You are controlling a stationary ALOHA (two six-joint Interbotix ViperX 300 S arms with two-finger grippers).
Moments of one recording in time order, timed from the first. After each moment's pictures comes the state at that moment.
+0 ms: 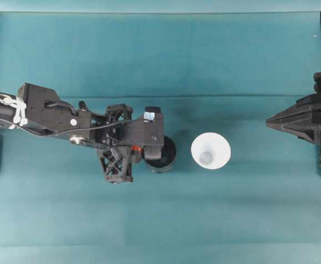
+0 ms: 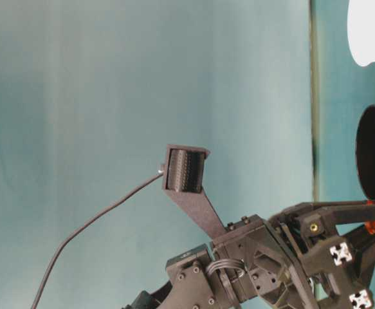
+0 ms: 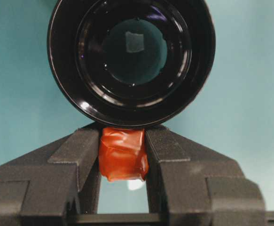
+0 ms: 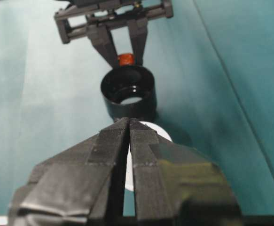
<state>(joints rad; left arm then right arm) 0.01 0.13 0.50 0.02 0.44 0.04 -0.06 -0.99 1.12 0.05 0.21 0.17</state>
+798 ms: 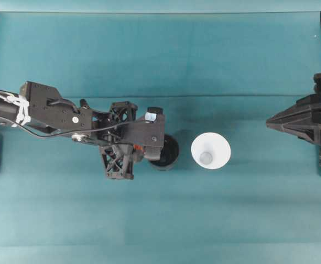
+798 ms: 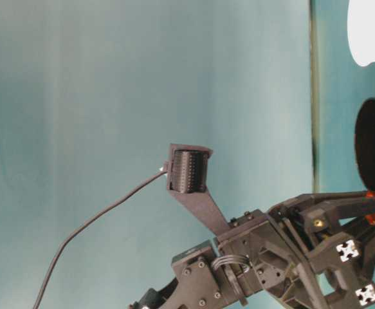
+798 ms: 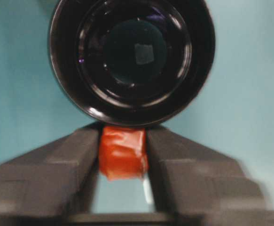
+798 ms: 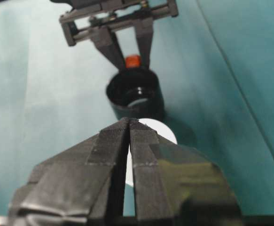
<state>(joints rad) 0.02 0.14 0.50 0.02 0.39 0.08 -0.05 -0.99 1.12 0.05 0.22 0.20</state>
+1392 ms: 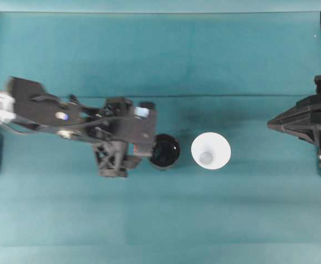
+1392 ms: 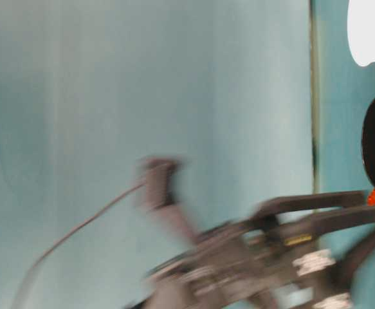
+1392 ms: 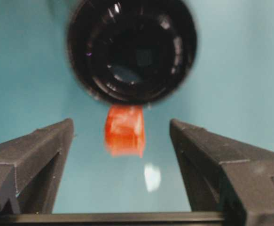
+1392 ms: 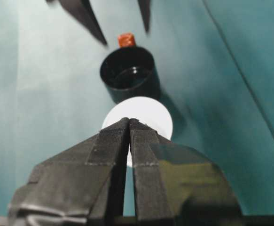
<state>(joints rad) 0.02 -0.02 0.56 0.02 0.42 0.10 -0.07 -0.99 1.11 0.05 0.30 0.24</state>
